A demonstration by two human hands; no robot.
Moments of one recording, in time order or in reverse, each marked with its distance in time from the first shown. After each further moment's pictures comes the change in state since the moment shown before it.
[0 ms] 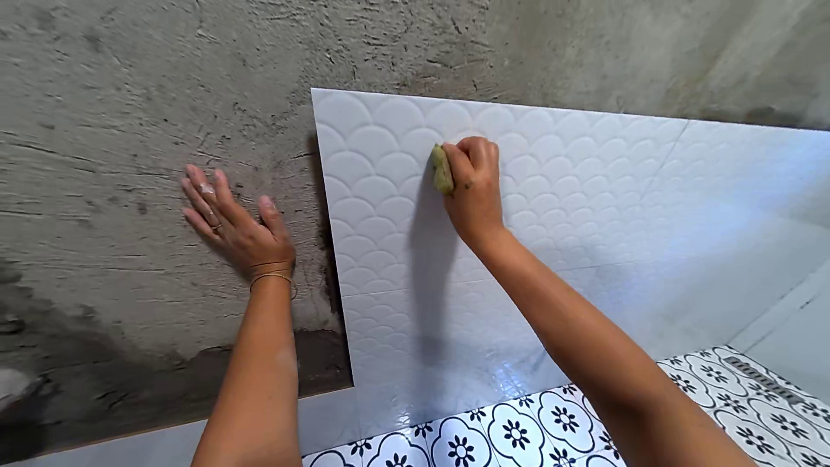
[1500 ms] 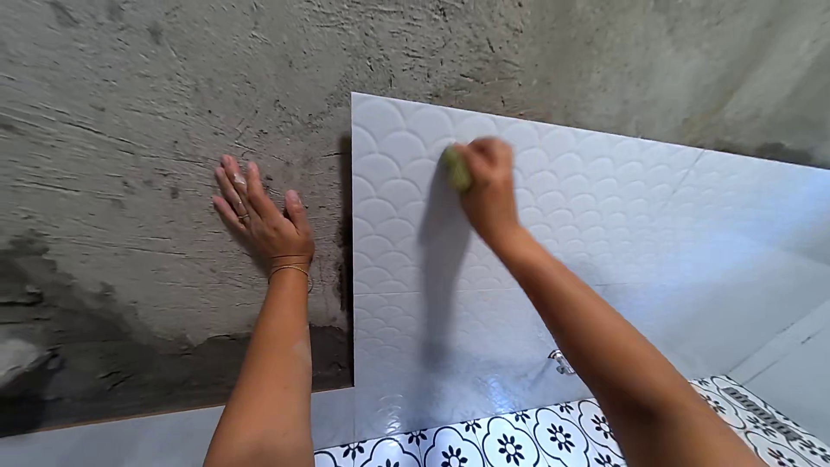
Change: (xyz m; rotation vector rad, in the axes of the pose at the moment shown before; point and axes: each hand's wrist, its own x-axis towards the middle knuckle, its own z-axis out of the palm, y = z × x) left_hand -0.001 0.000 0.003 -0.015 0.025 0.003; right_hand 0.014 -0.010 -0.002 0.039 -0.138 -0.081
